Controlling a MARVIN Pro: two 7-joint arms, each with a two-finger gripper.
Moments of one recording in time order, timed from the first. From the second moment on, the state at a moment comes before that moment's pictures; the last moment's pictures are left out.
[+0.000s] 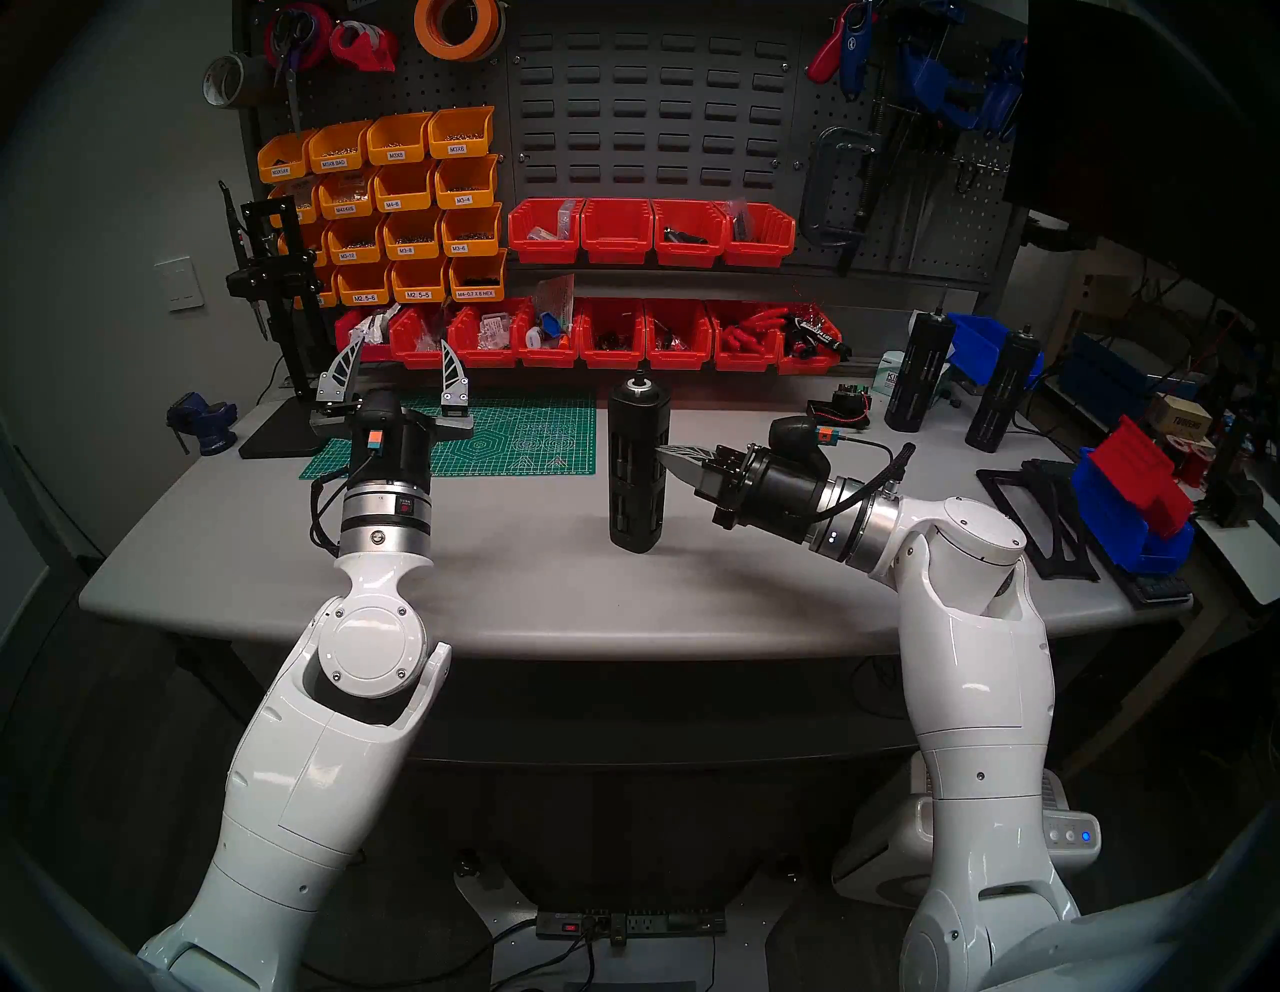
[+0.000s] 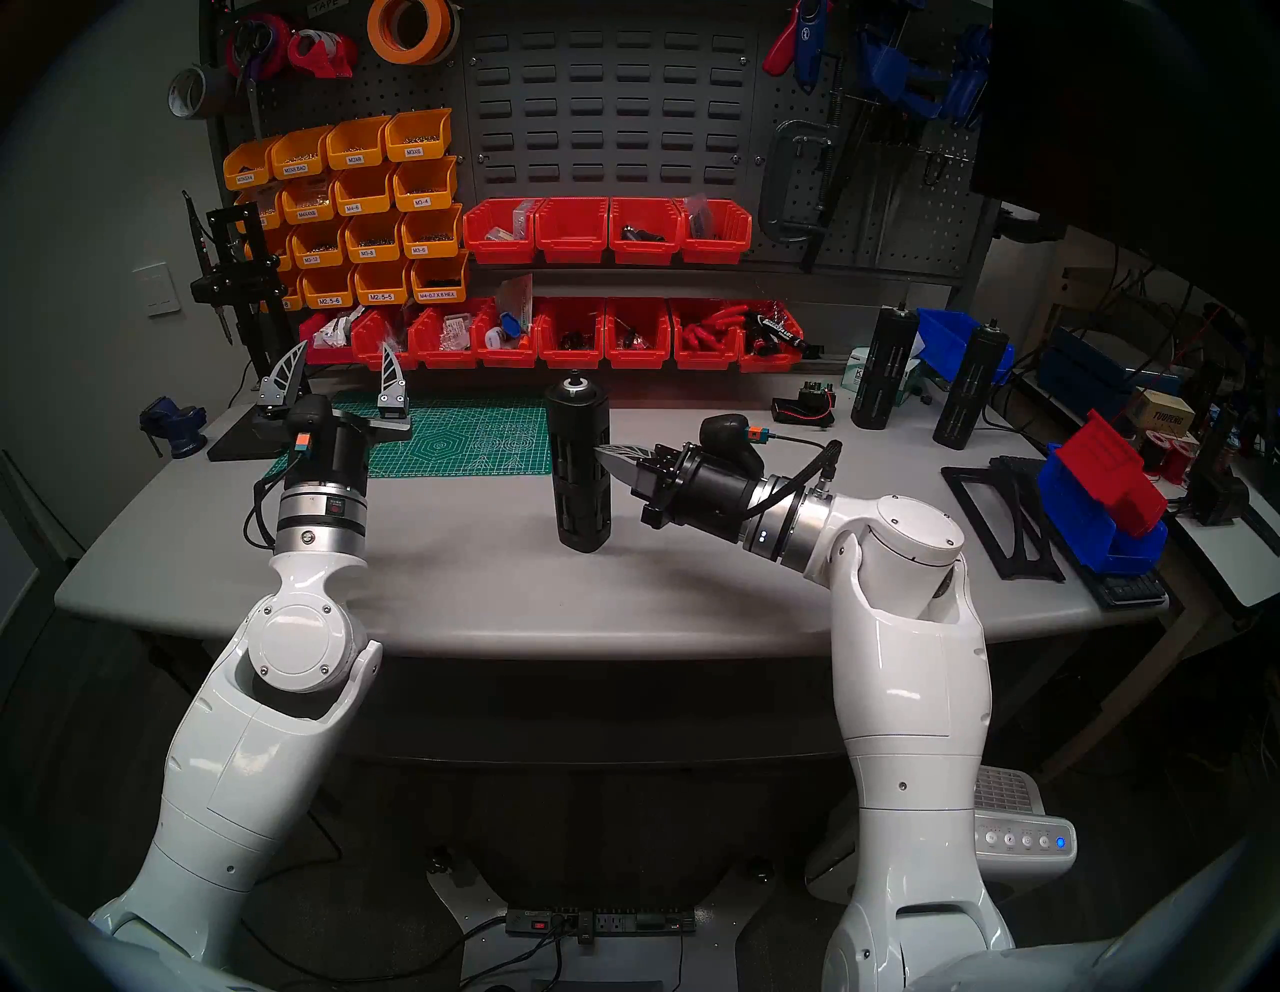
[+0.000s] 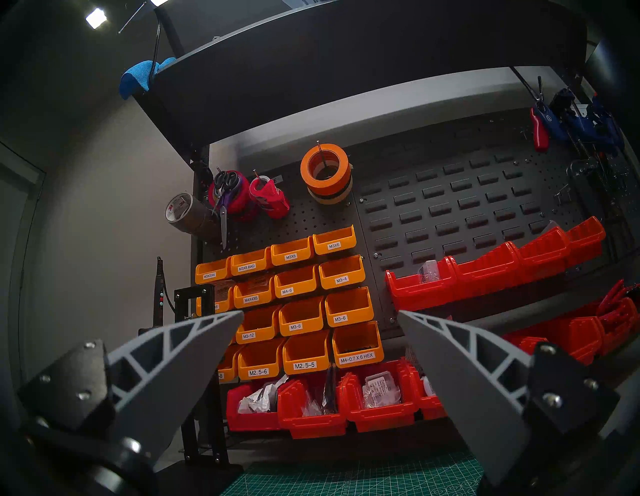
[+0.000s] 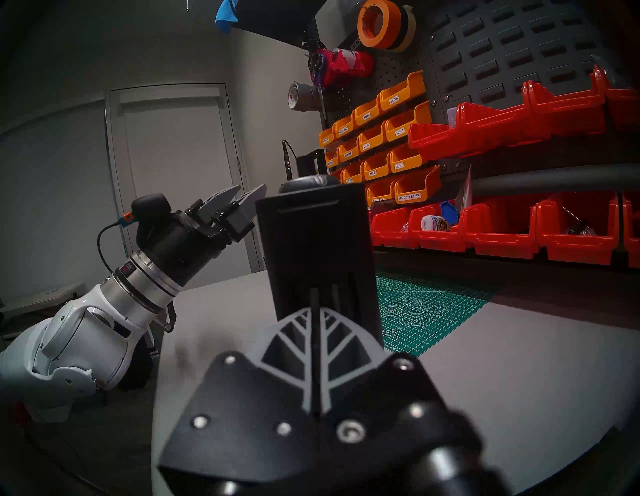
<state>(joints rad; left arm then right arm) 1.61 -1.23 -1.42 -1.89 0.06 -0.24 0.45 -1.38 -1.50 1.71 -1.75 0.18 0.47 1.17</state>
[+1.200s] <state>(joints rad) 1.62 -1.23 -1.40 -1.91 0.07 -0.24 0.45 -1.42 -1.51 1.79 -1.95 0.20 0.53 1.22</state>
